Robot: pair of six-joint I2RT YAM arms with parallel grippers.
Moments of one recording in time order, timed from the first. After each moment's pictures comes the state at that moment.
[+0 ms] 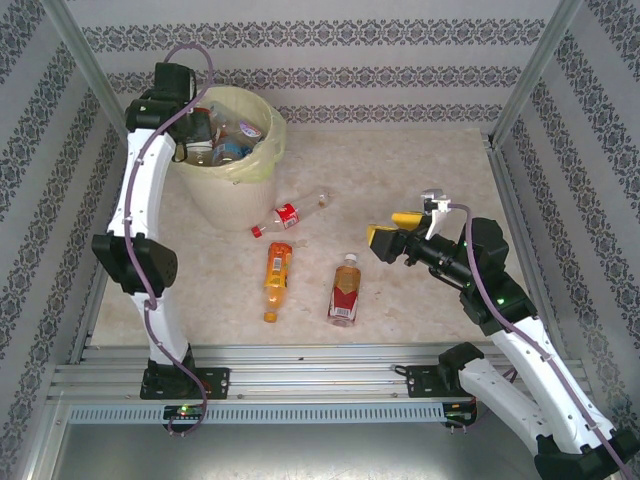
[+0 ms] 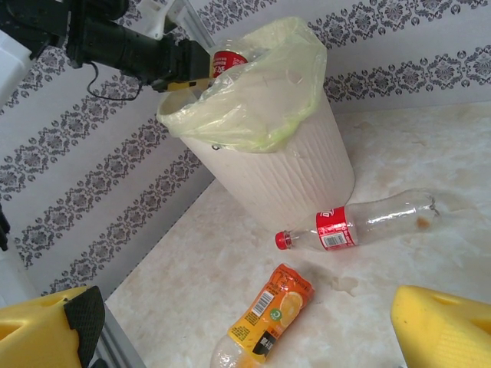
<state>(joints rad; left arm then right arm) -0.02 1.96 2.29 -1.15 -0.16 -0.19 0.40 0.69 0.79 -0.26 -0.46 0.47</state>
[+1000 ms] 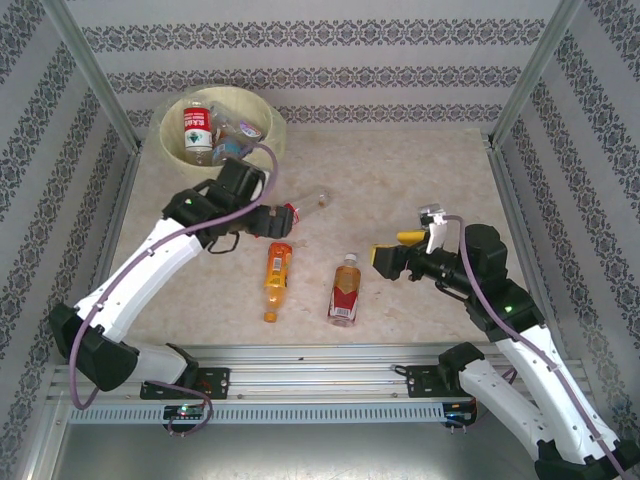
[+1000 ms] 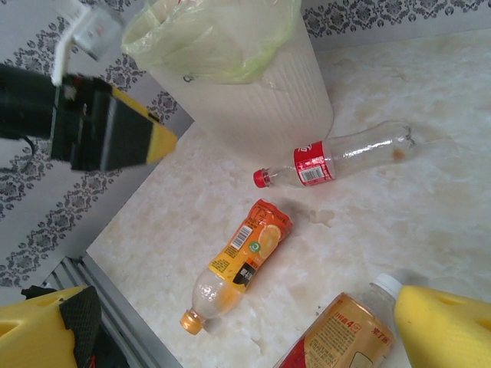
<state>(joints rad) -0.57 1.37 1.40 -0.96 -0.08 -0.32 0.40 0.64 0.81 -0.51 -0.46 0.39</state>
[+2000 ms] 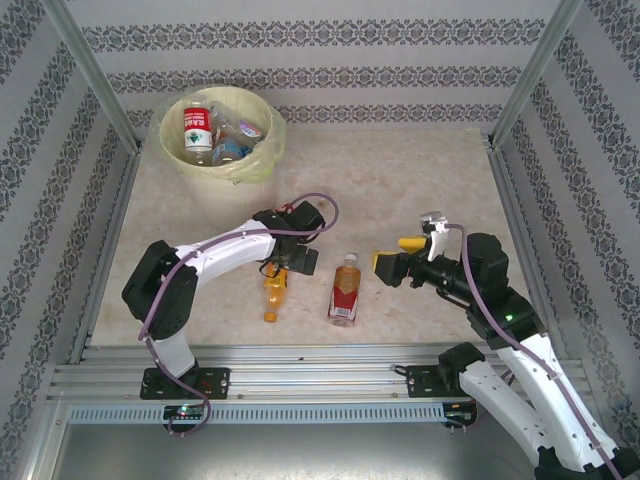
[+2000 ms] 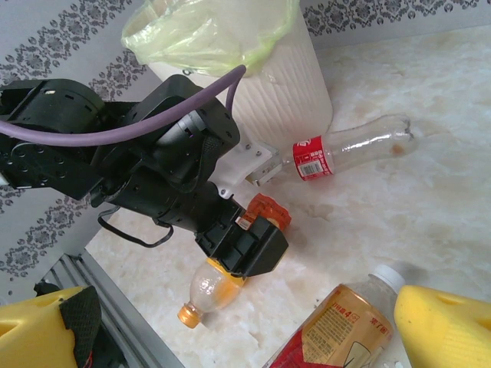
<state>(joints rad) -0.71 1.76 1.28 -0.86 -0.20 -0.51 0.40 0.58 0.74 -0.50 -0.46 0.39</state>
